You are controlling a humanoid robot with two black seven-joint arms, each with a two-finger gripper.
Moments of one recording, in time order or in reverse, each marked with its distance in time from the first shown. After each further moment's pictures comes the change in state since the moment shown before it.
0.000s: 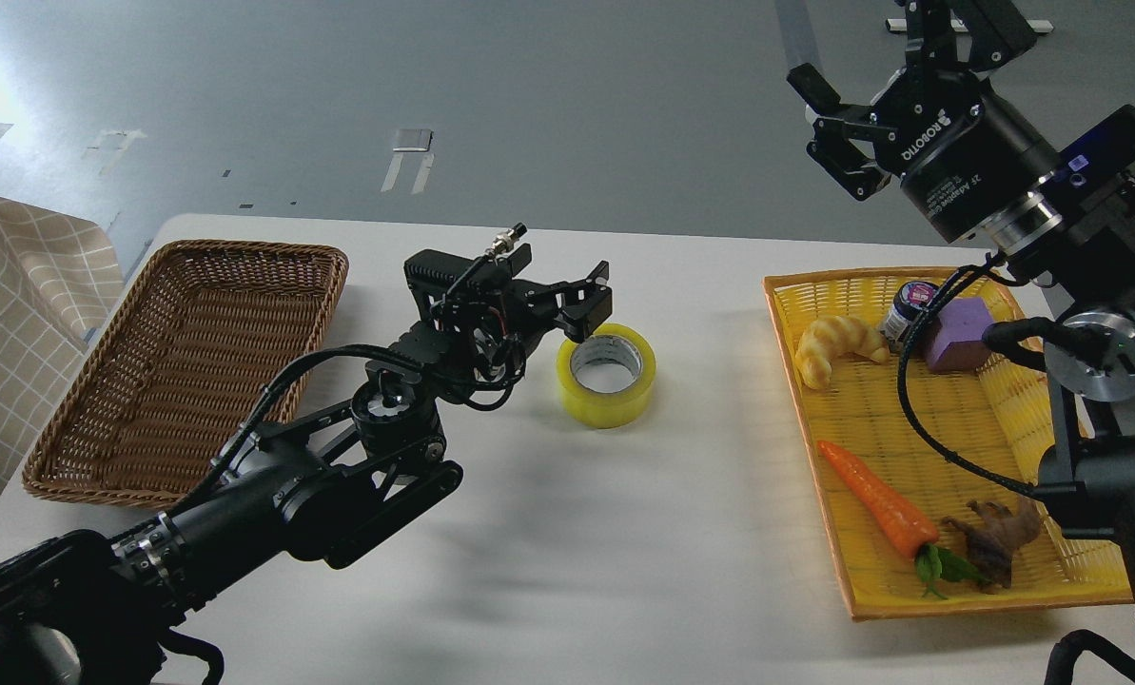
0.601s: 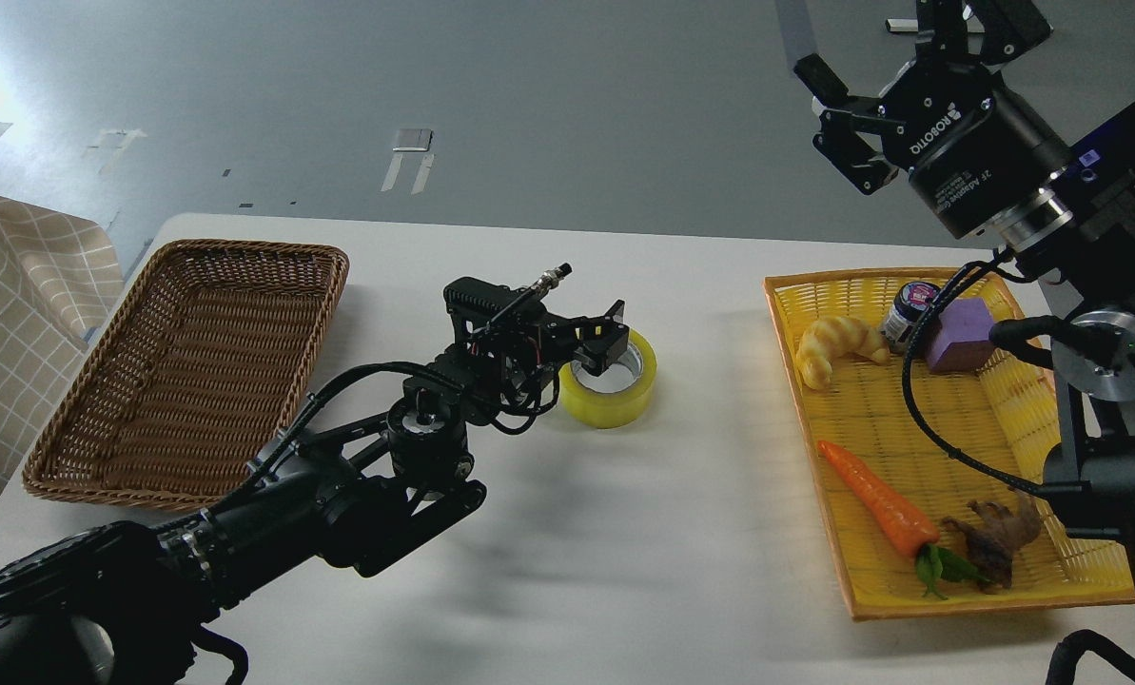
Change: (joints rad) left arm -0.035 -0.061 0.101 0.152 0.007 0.024 0.004; right arm -0.005 0.000 0.019 0.024 -0.001 0.000 -0.003
